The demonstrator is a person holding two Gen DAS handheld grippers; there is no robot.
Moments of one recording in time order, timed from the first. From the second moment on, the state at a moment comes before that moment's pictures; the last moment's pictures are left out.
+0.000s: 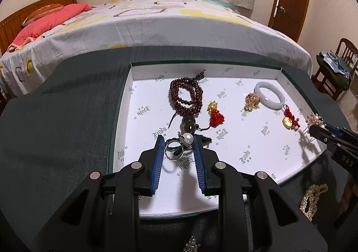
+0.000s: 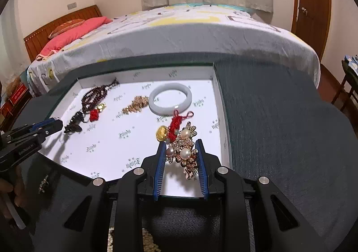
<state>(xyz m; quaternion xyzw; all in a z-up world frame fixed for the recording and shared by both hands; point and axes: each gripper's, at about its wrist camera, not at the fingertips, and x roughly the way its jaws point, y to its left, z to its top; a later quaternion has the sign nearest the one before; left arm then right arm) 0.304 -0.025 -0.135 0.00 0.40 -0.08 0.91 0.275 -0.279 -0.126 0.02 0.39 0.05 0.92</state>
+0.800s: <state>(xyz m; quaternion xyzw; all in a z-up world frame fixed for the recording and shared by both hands) 0.307 -0.032 -0.150 0.01 0.42 -0.08 0.90 0.278 -0.285 -0.131 0.05 0.39 0.06 0.92</state>
